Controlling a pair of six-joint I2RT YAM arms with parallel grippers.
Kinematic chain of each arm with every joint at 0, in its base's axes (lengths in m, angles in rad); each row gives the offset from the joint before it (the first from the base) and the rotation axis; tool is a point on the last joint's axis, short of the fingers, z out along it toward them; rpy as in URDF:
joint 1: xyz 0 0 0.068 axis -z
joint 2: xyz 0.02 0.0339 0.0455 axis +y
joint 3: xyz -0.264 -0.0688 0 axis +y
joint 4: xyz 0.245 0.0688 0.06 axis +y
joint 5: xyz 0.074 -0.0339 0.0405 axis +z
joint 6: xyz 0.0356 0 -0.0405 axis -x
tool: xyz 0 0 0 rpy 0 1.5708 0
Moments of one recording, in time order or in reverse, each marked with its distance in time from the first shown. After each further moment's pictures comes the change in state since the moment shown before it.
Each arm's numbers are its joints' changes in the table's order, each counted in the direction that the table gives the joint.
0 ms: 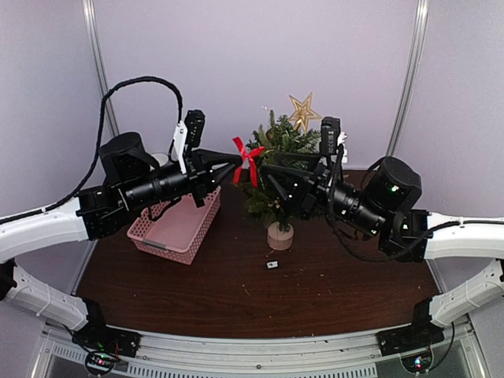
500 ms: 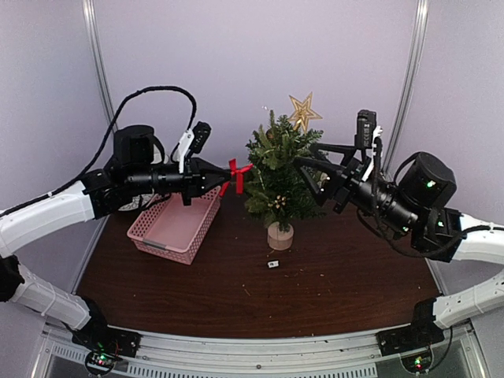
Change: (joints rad) left arm -0.225 0.055 -0.064 0.303 -0.296 -0.063; right arm 0.026 -0.191 0.026 0.191 -0.094 0.059
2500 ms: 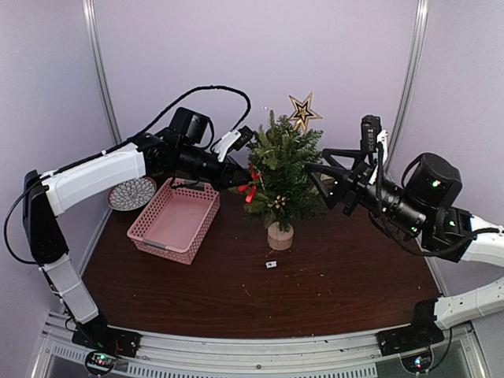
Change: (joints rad) left arm -0.024 0.453 -0.503 0.463 0.026 -0.082; right arm 0.036 -0.080 0.013 0.158 -0.048 0.045
